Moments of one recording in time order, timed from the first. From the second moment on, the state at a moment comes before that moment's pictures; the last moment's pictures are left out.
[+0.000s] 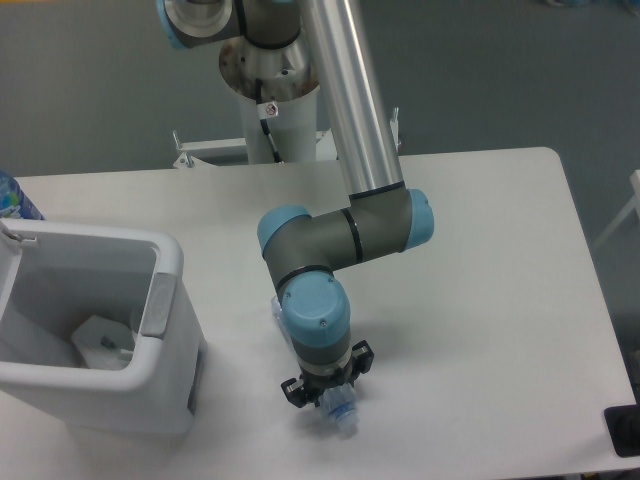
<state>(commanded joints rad) 2.28 -2.24 -1.45 -0.89 1.63 -0.15</state>
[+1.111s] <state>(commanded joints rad) 2.34 -2.09 -1.15 -0.83 1.29 -0.02</state>
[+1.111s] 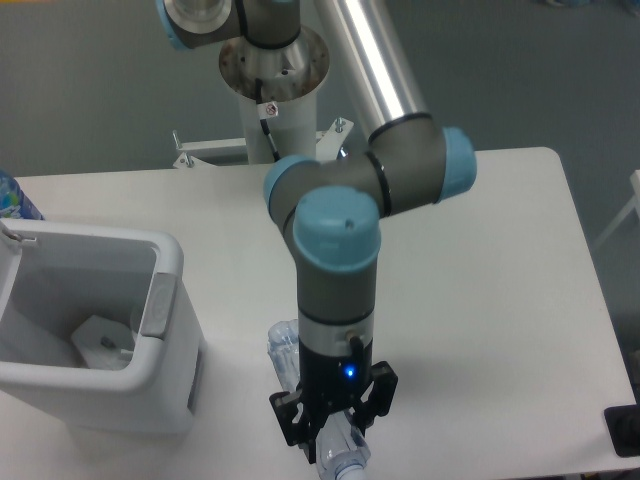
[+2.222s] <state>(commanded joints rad) 2.07 -1.97 -1.18 -0.76 1.13 -0.03</state>
